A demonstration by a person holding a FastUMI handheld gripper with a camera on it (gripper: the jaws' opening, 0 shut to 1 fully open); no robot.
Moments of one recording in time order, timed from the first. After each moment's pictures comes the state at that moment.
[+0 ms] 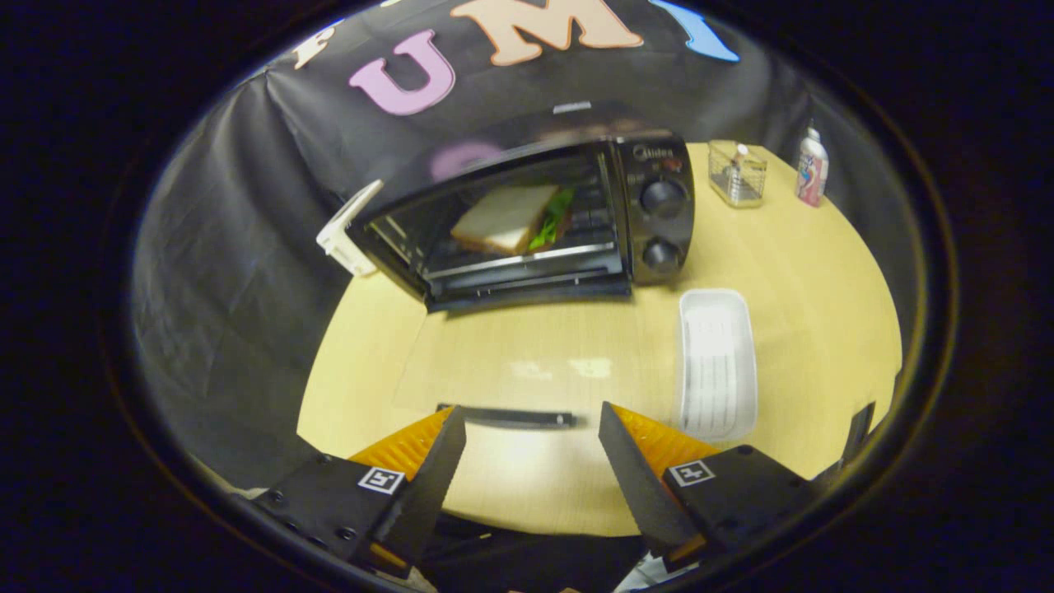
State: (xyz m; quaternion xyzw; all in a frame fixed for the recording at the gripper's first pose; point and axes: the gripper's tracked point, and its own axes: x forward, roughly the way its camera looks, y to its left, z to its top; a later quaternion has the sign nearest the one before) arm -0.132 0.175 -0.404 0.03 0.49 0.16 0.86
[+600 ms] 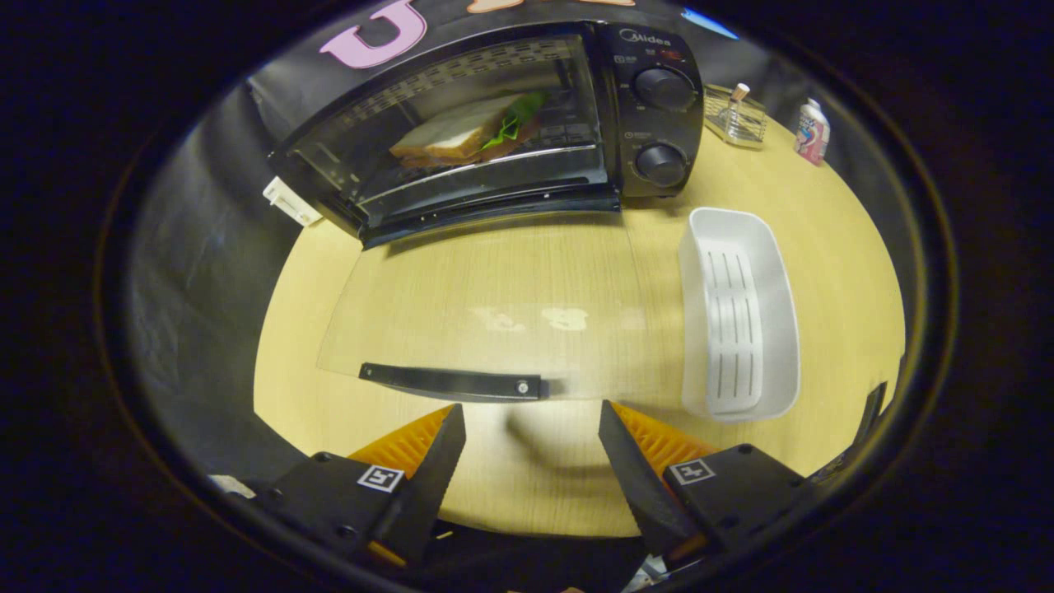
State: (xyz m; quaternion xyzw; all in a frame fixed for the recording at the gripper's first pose) arm -0.121 0.168 -0.471 0.00 0.54 0.12 0.84
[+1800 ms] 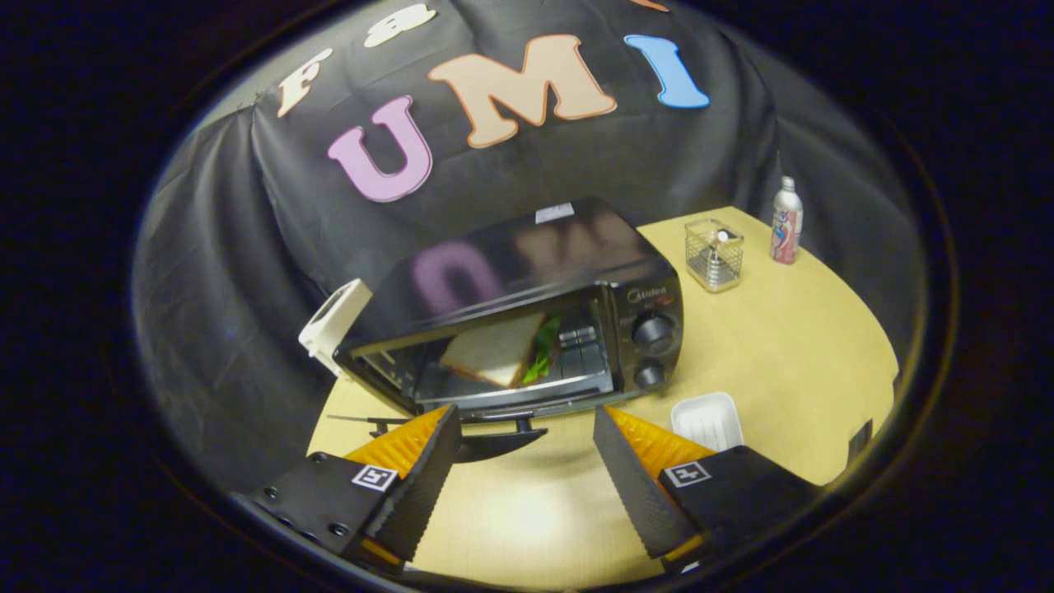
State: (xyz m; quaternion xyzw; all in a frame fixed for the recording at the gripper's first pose) arm -0.008 0.202 -0.321 0.10 0.30 0.10 0.94
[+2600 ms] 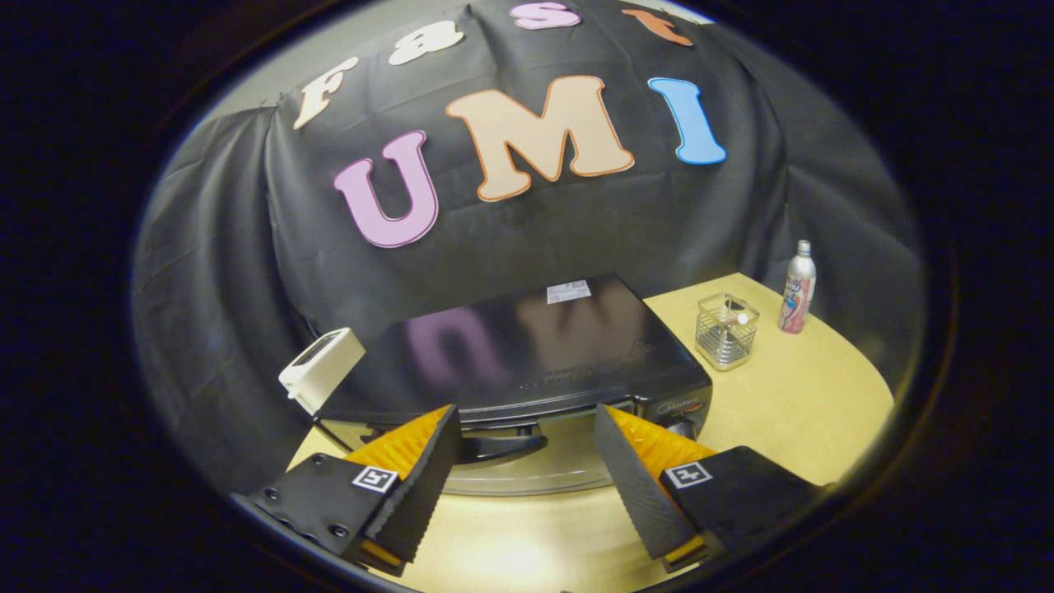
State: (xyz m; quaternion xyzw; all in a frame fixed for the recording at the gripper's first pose) arm 0.054 0.214 -0.294 0.06 0.21 0.09 0.97
